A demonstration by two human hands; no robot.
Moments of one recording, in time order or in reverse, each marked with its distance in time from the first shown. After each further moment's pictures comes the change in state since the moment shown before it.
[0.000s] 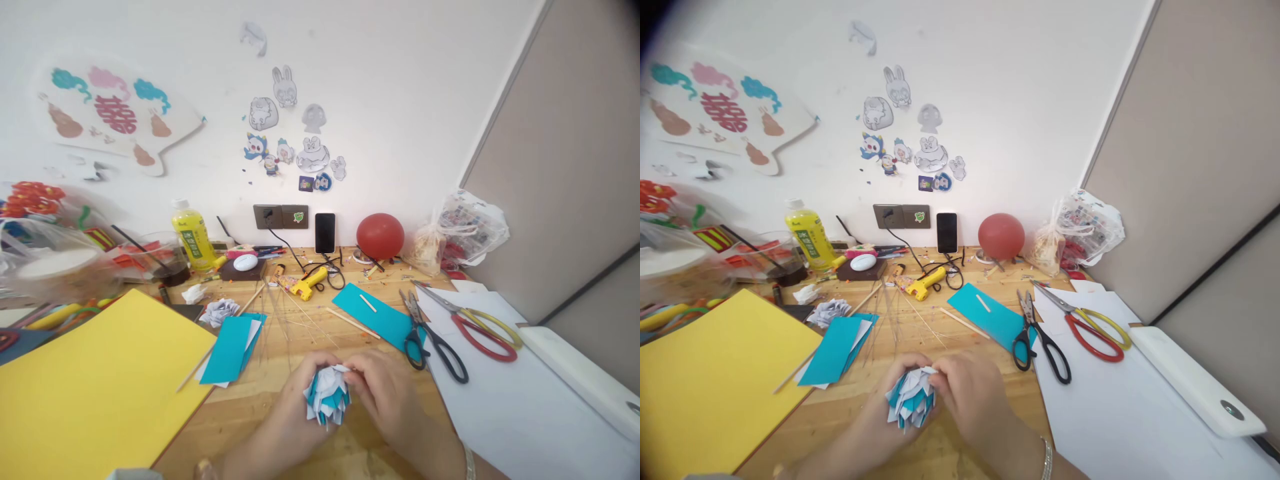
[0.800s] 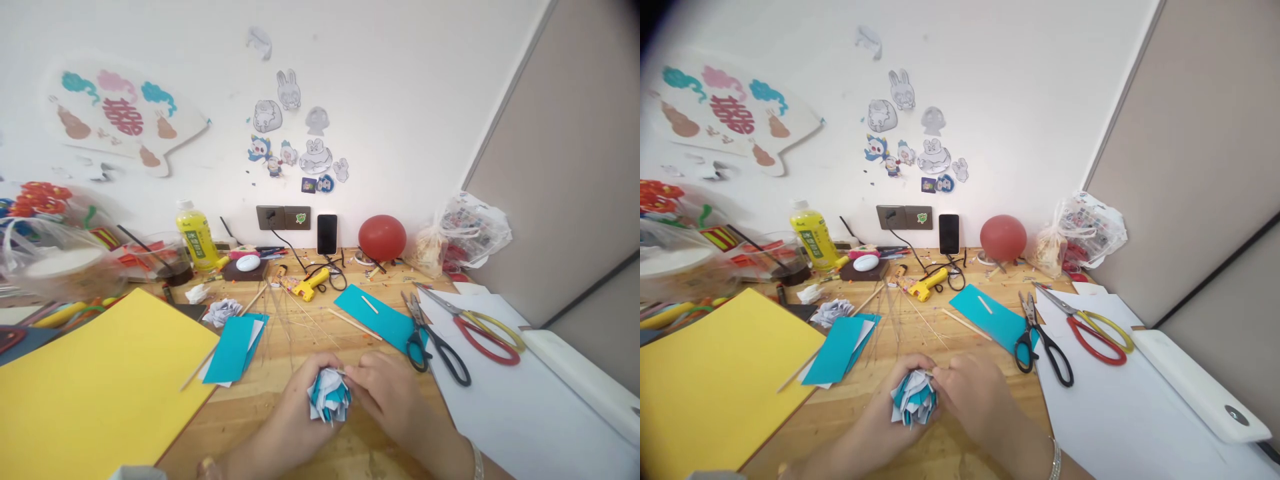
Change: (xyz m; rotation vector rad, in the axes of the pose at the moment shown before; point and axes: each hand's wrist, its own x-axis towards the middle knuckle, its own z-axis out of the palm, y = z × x) left_hand -0.001 -0.003 -0.001 0.006 -0.015 0.017; right_hand 0.010 0.001 -0.005 -0.178 -0.075 -0.168
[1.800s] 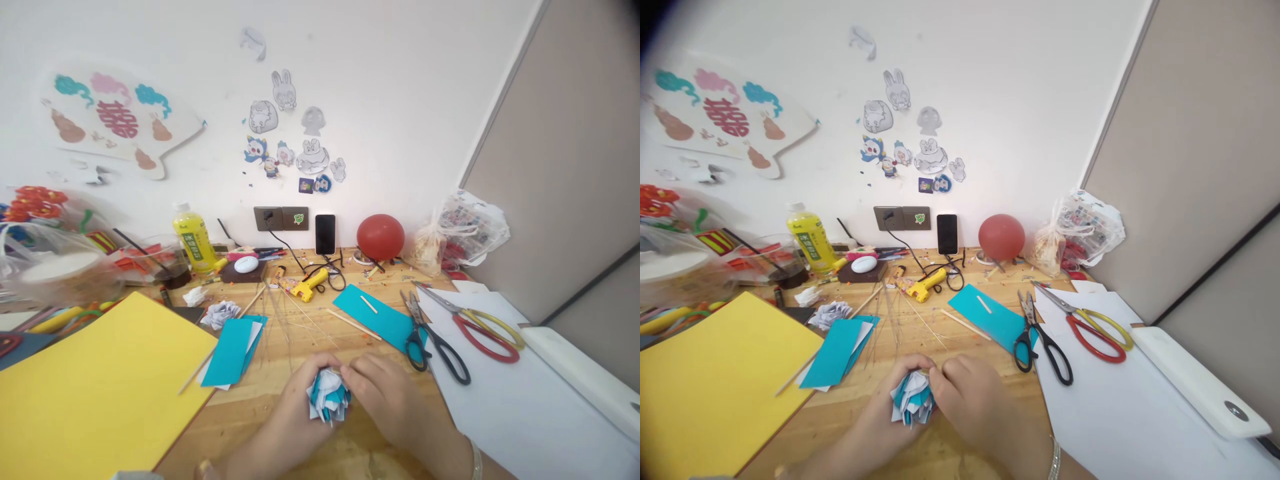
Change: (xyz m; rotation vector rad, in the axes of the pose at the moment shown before) left_hand 0.003 0.000 0.000 0.013 -0.006 -0.016; right_hand -0.007 0.005 0.001 0.010 -0.012 -0.168
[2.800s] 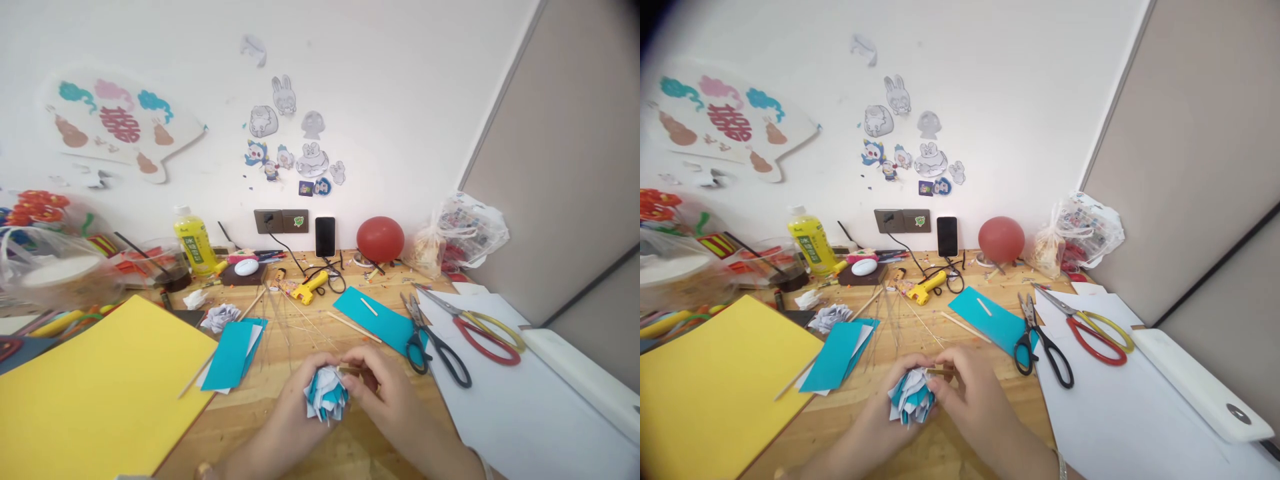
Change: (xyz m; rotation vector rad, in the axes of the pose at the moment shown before) left_hand 0.003 -0.001 -0.001 -0.039 0.045 -0.020; right_hand 0.002 -0.007 0.004 0.560 -0.044 0.629
